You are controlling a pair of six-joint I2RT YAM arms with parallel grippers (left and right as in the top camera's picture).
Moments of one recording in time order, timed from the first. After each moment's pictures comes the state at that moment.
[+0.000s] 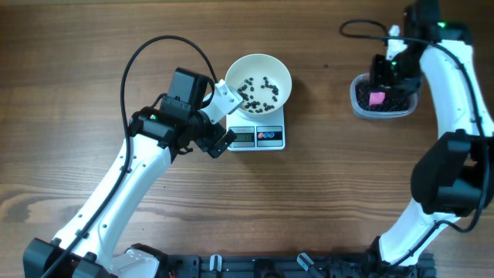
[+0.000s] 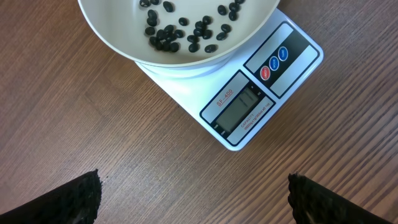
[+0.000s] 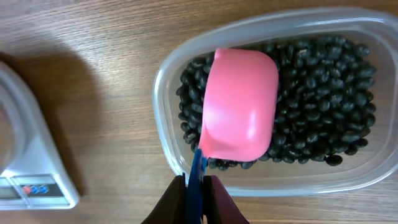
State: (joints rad) left arm -0.38 1.42 1.12 -0.77 0.11 0.45; right arm -0.13 1.98 1.75 -1.22 -0.17 0.05
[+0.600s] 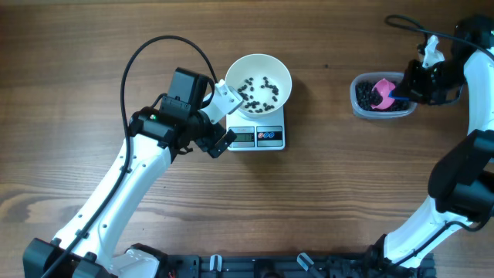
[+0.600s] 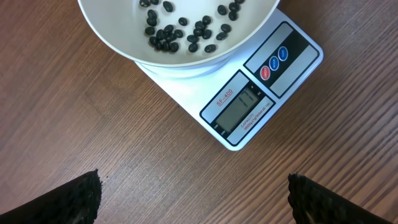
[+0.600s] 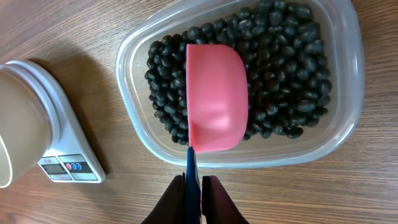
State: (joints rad) left arm -0.38 1.42 1.12 -0.77 0.11 0.45; right arm -0.33 1.99 1.76 -1.30 -0.36 -0.03
